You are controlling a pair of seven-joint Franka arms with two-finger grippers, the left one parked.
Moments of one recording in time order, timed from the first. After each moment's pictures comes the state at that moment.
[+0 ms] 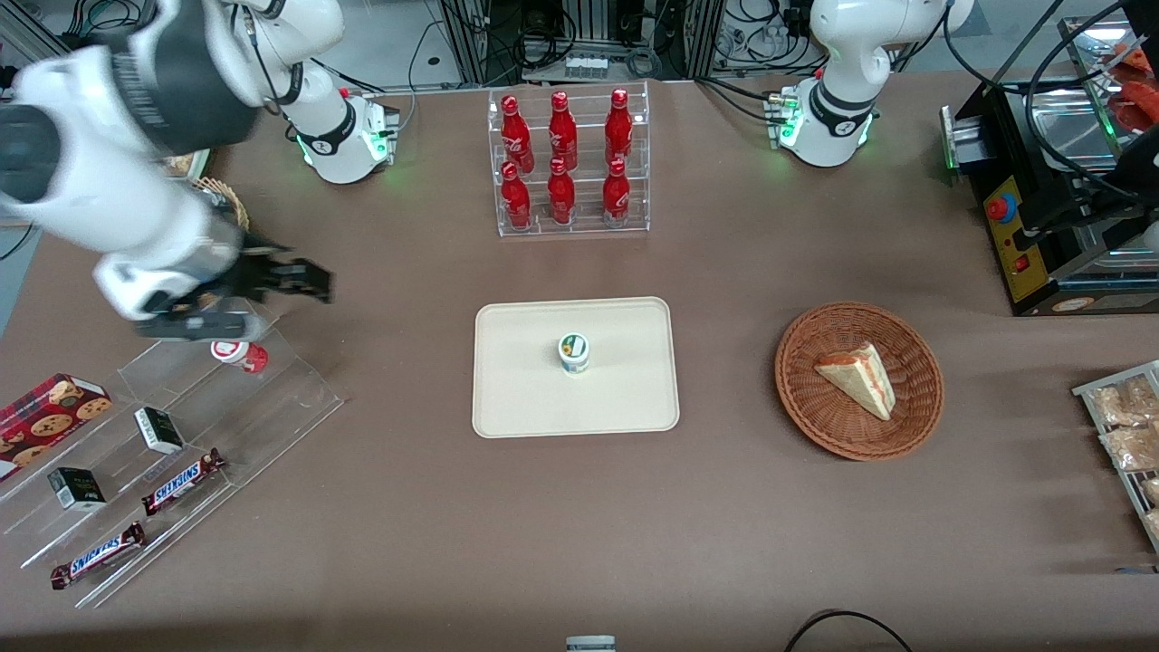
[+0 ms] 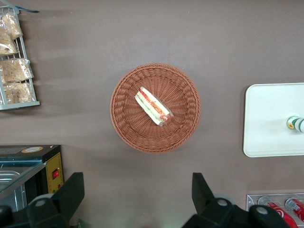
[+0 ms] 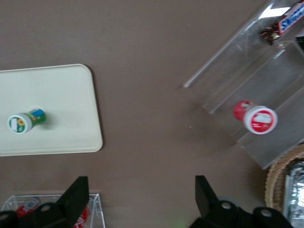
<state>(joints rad) 0.35 0.03 -0.20 -1.69 0.09 1.61 0.22</state>
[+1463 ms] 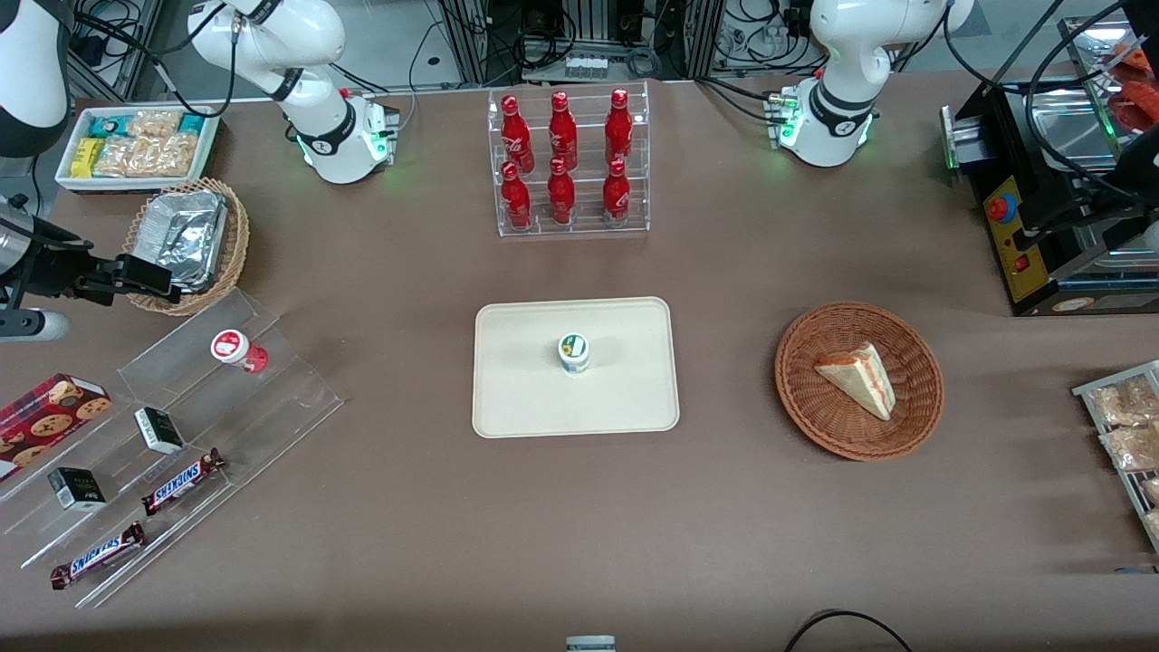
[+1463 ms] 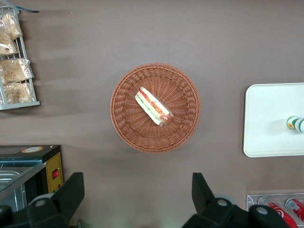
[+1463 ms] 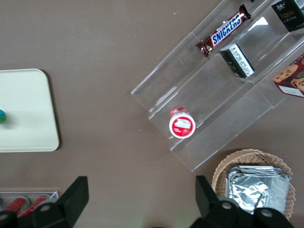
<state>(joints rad) -0.03 0.00 -0.05 -1.66 0.05 1.56 -0.04</state>
